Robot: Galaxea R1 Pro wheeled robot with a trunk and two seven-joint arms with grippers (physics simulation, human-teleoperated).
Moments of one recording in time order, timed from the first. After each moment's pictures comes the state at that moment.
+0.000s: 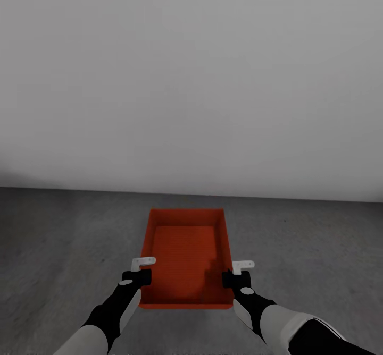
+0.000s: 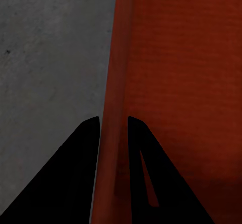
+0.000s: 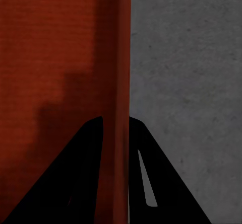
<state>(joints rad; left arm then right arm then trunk) -0.56 -0.08 -0.10 -0.56 0.13 0.18 0.22 -0.77 0.14 0.55 0.00 -0.46 -0.26 -0.18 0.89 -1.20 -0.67</state>
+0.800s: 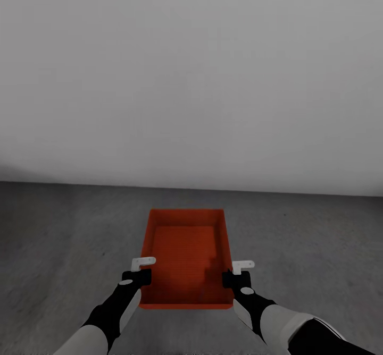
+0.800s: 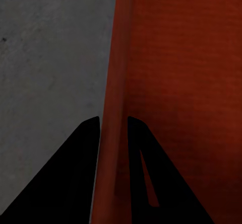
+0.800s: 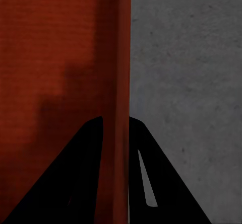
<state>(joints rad) -0.56 -0.08 -0.10 -0.56 0.13 0.18 0.22 -0.77 0.14 0.55 0.00 -0.46 -0.26 -0.18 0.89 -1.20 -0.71</state>
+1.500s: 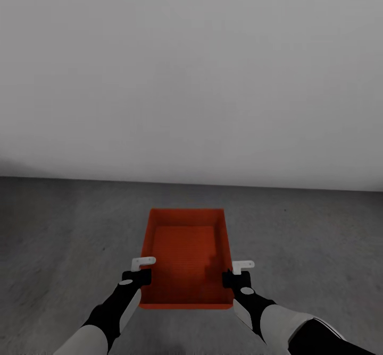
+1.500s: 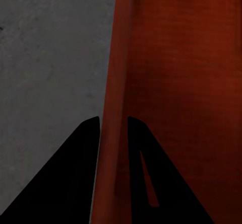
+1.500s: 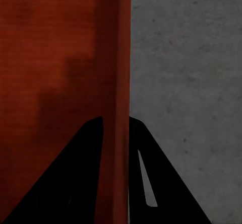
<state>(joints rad) -0.56 -0.08 -0.10 -0.56 0.13 0.18 0.22 -0.77 0.14 0.55 0.00 -0.46 -0.26 -0.18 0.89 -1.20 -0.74</state>
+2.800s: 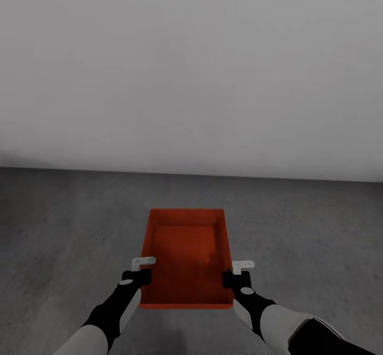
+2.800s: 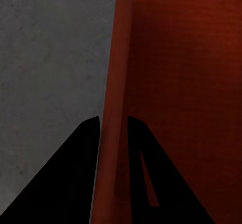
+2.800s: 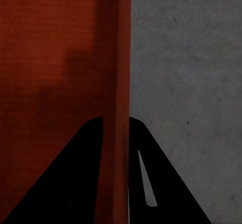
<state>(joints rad) -0.56 -0.08 -0.10 -0.56 0.13 0.18 0.22 -0.77 0.14 0.55 0.00 -0.46 -0.26 -0.18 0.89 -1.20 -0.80</state>
